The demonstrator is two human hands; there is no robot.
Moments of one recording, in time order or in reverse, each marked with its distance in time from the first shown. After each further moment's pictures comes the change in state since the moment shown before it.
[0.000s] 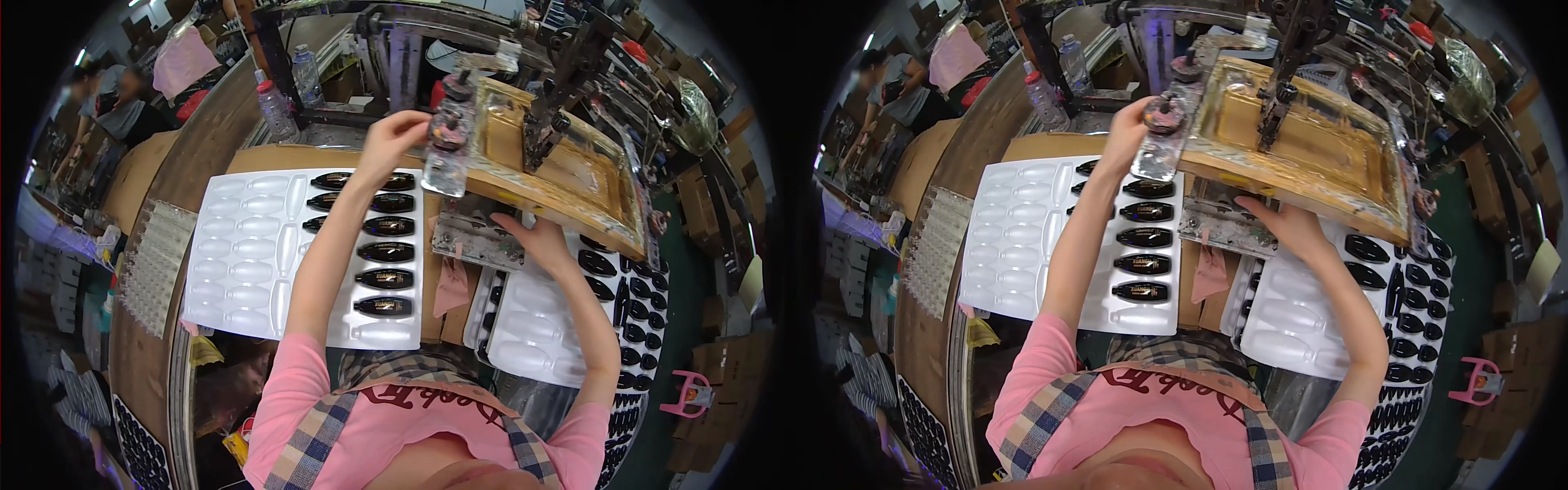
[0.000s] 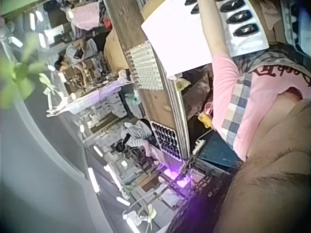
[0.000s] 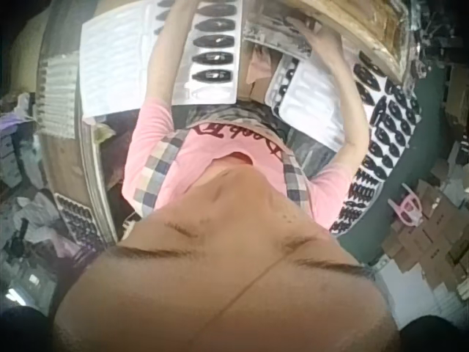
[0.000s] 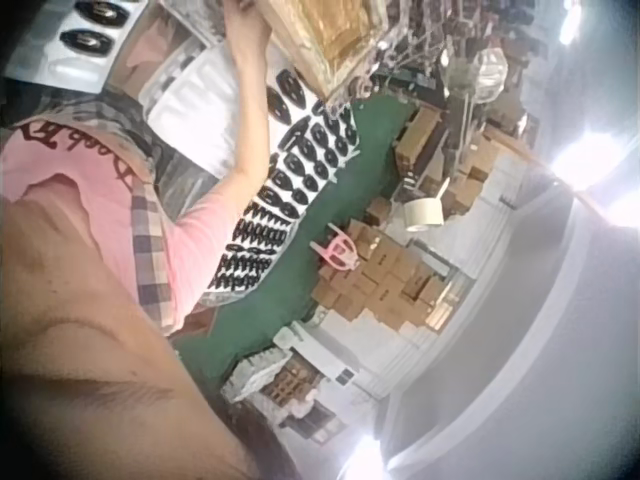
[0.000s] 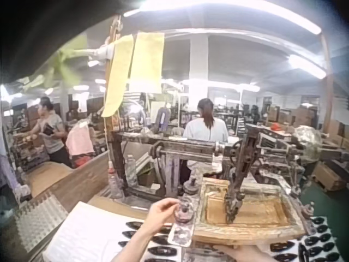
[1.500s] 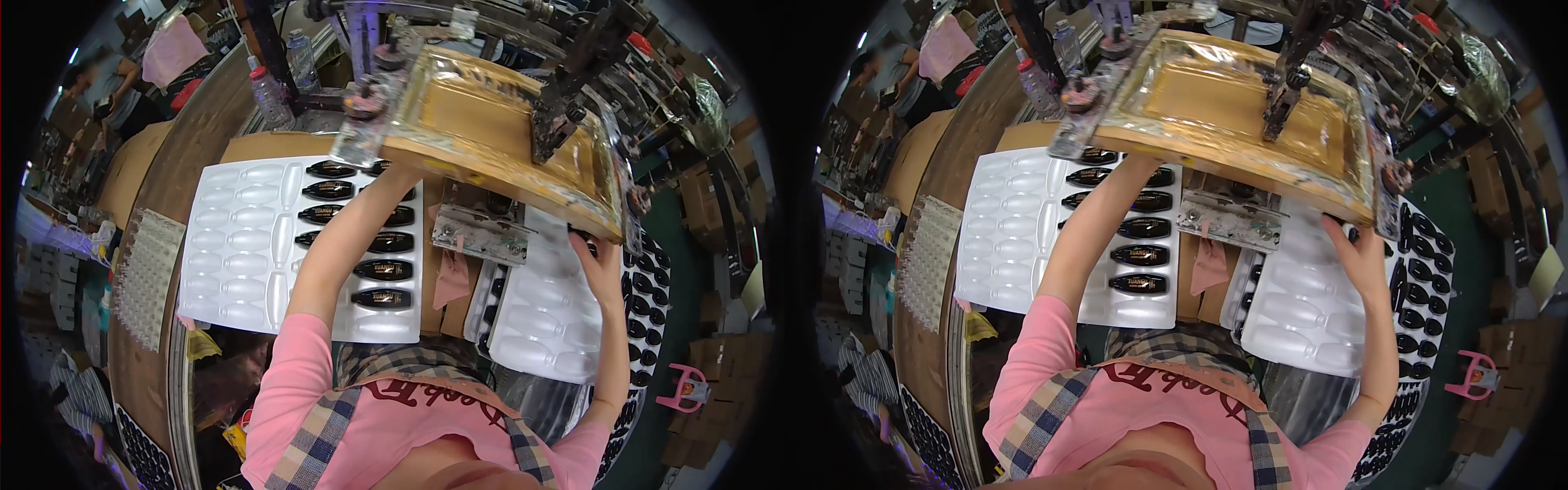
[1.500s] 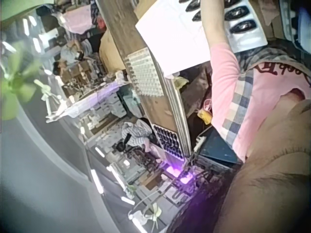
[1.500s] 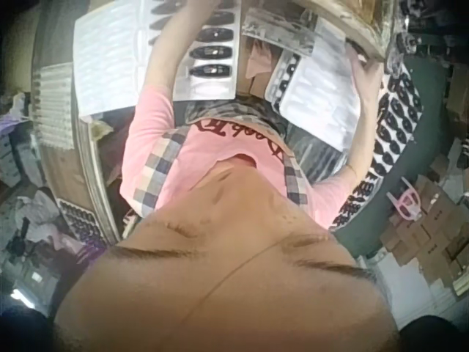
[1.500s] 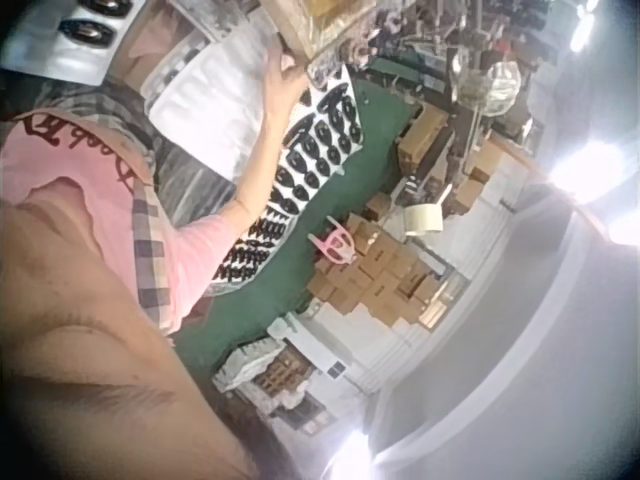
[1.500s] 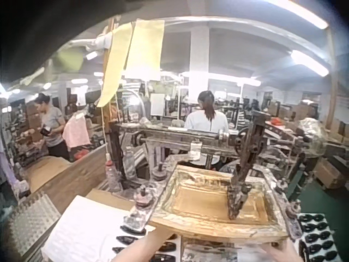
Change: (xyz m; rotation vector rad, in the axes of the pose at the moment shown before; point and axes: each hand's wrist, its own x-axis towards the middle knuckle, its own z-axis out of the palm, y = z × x) left_hand 0.009 -0.019 0.062 0.505 -0.186 0.212; right_hand -0.062 0.030 -0.054 0.306 0.217 0.111
